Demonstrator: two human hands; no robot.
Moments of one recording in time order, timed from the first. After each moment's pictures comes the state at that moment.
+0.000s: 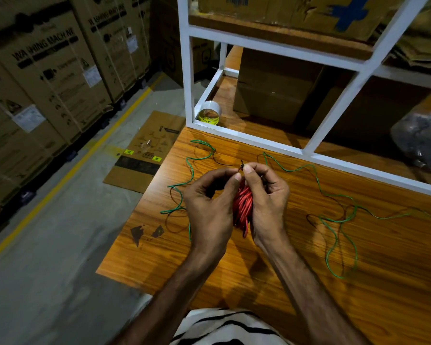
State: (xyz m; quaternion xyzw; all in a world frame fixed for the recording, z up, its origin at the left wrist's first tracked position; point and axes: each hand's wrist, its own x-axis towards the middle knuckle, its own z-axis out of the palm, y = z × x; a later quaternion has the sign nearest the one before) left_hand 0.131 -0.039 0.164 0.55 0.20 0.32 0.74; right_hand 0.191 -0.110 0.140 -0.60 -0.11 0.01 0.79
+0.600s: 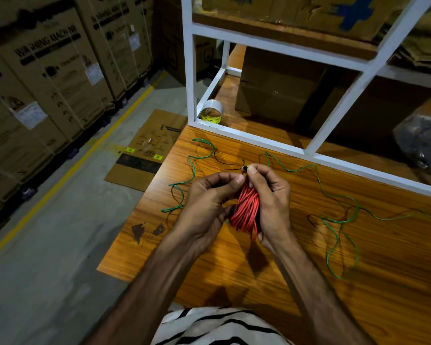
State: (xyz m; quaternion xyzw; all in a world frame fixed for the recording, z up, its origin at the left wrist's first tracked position) left_hand 0.127 -0.015 0.186 0.43 0.20 0.05 0.88; right_hand 0.194 -0.117 0.145 -0.57 -0.11 0.08 0.81
